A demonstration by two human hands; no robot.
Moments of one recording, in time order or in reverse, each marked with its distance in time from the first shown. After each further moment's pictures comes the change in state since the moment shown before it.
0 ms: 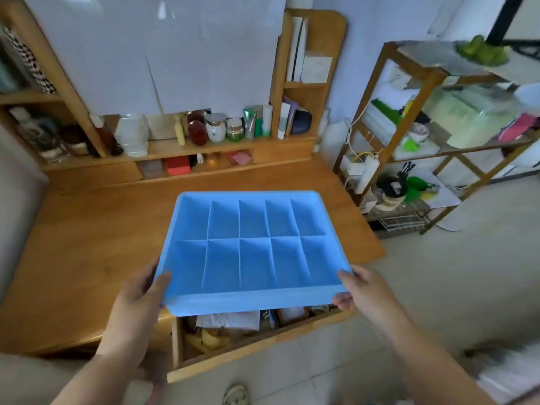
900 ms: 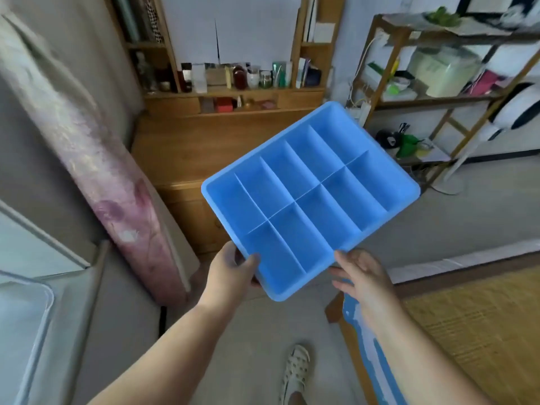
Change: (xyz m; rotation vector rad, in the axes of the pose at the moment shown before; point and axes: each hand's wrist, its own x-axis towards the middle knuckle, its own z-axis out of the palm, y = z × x) left_hand -0.427 -0.063 -0.064 -0.110 -0.179 -0.090; right_hand -0.413 0.195 -0.002 0.434 -0.033 -0.058
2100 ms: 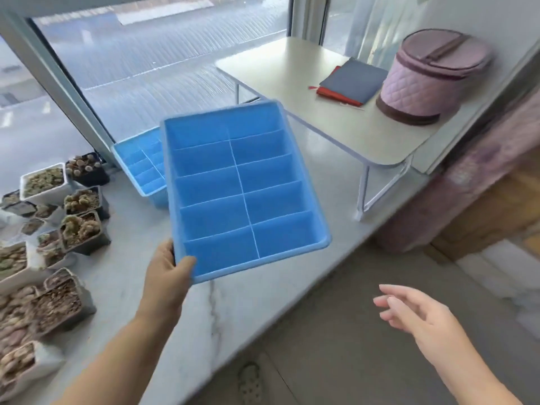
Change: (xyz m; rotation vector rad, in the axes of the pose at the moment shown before) left_hand -0.602 -0.259 -0.353 -0.370 1.265 0.010; right_hand -0.400 0.204 0.158 -0.853 -1.141 -0.273
